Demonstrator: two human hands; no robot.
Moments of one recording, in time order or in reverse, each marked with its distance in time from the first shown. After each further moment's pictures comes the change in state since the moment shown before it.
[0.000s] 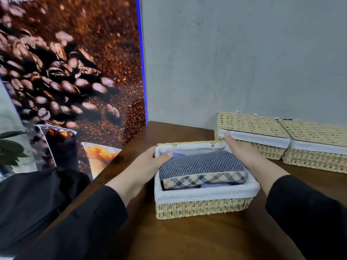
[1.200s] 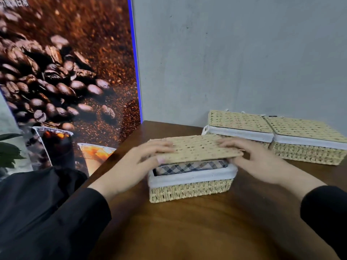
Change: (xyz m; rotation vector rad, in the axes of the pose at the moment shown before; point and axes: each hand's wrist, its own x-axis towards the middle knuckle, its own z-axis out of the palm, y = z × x) left_hand -0.043 0.020 -0.010 0.411 -0.103 0.547; right_hand -0.057 0.044 -0.059 -0.345 -0.137 -0.654
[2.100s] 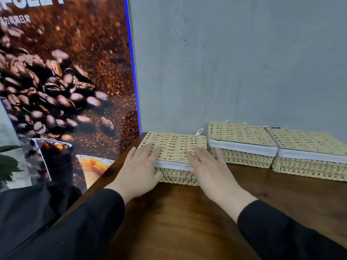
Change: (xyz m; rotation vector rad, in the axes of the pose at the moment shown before) left_hand 0.056 -0.055 0.022 0.924 0.050 -0.184; right_hand 0.067 -0.033 0.084 -0.626 0.110 -0.024
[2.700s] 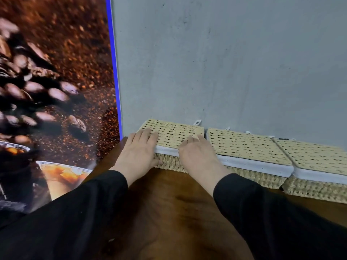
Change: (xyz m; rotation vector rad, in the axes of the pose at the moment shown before) left_hand 0.154 -0.035 0.074 0.111 0.114 0.106; right_hand 0.151 0.019 0.016 -0.462 -0.310 0.028
